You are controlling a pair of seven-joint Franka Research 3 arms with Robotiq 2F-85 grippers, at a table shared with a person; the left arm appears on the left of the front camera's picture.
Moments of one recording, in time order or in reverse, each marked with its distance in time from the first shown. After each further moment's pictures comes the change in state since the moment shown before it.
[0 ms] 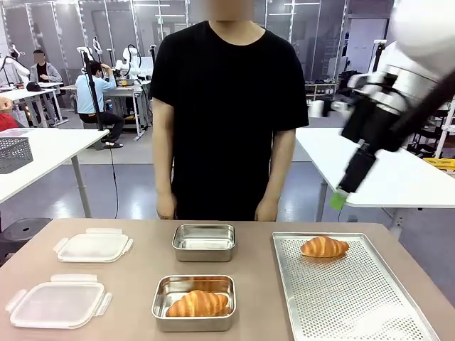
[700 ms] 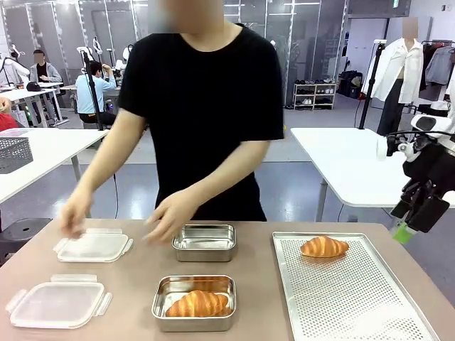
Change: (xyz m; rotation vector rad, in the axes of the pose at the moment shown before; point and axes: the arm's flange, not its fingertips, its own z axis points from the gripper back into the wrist) left arm 0.000 0.000 0.000 0.000 0.000 0.000; right arm -0.101 -0.057 -0.014 -0.100 0.040 0.066
